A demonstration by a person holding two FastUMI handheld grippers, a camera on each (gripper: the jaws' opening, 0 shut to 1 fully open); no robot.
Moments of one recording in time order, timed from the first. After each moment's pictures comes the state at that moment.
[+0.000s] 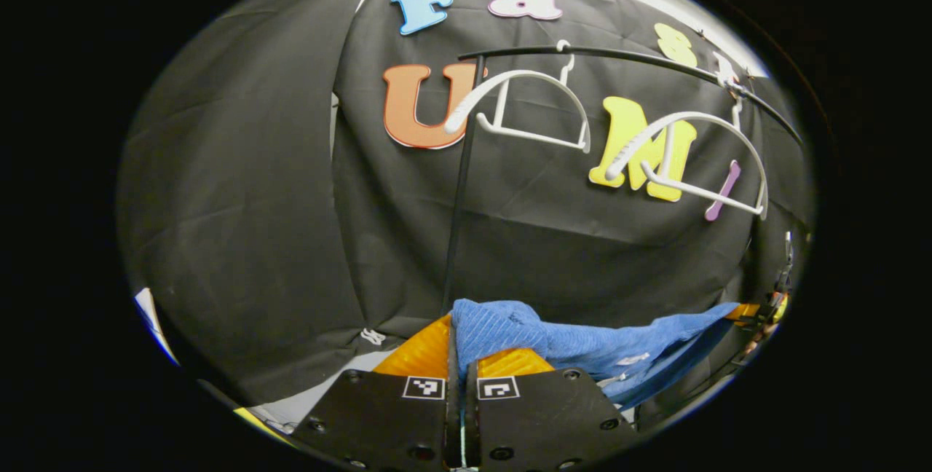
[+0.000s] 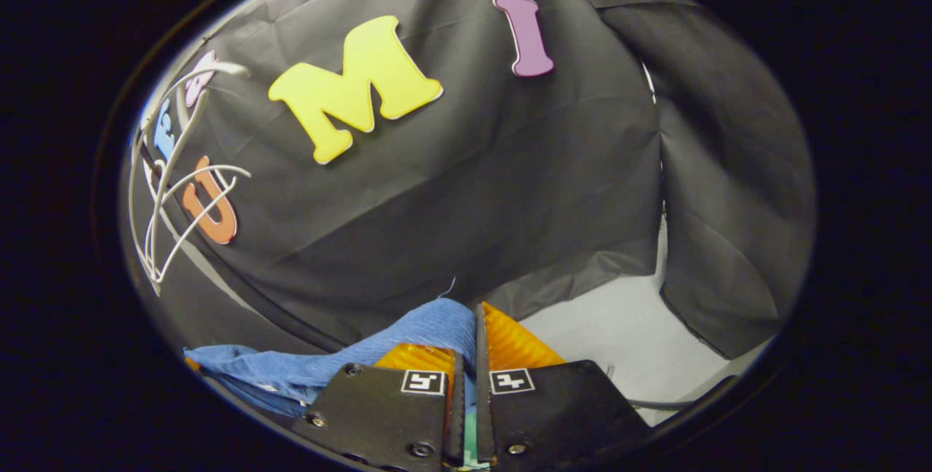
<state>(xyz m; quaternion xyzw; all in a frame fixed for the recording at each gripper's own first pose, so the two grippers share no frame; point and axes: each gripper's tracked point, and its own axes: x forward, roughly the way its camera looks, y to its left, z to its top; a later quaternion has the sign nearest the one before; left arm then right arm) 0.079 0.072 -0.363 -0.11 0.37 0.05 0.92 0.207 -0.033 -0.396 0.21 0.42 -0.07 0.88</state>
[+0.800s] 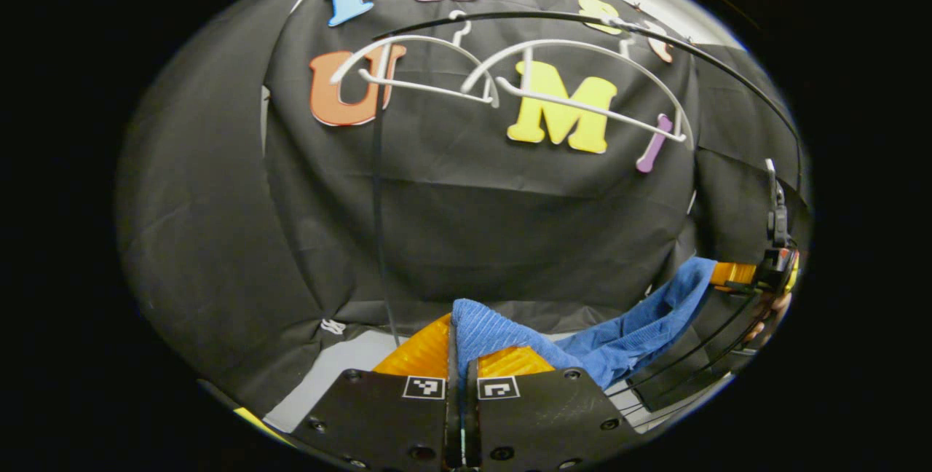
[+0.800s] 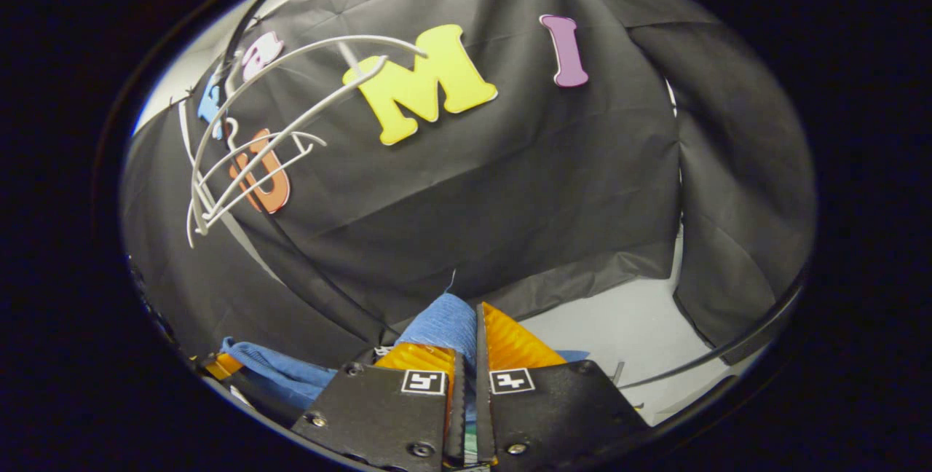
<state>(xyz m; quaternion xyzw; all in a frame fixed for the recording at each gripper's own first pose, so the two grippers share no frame) 0.018 -0.034 -0.378 -0.10 0.39 -0.10 0.91 0.115 0.047 -0.343 0.18 0.39 0.00 0.90</state>
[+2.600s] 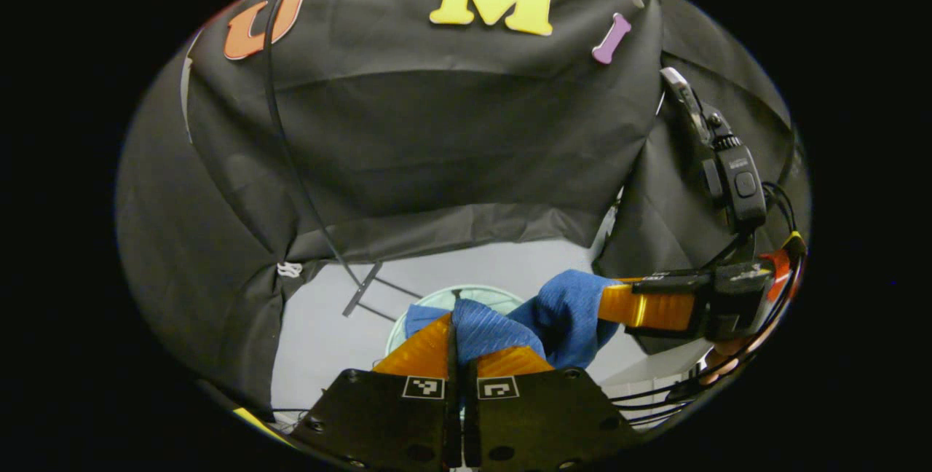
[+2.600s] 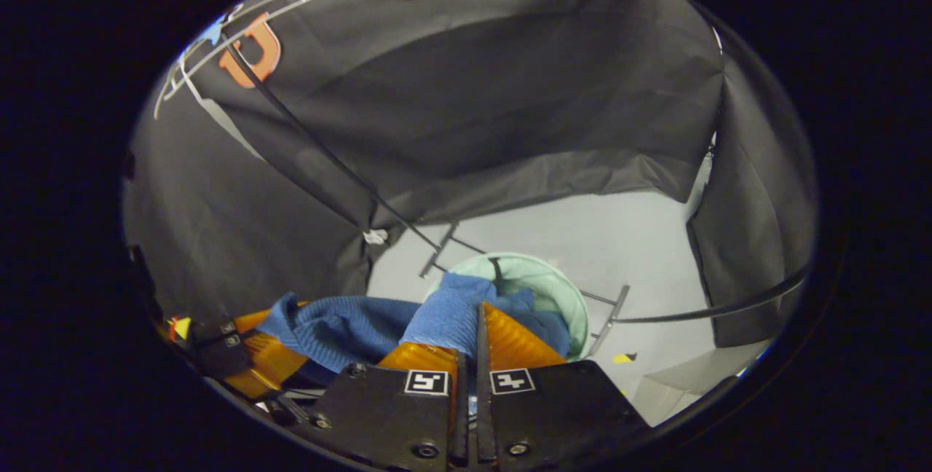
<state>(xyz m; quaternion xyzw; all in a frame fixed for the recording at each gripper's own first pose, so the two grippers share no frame) -0.074 -0.159 -0.492 -0.06 0.56 -0.18 0.80 0.005 0.121 -0.548 0.11 0.63 0.04 0.77</state>
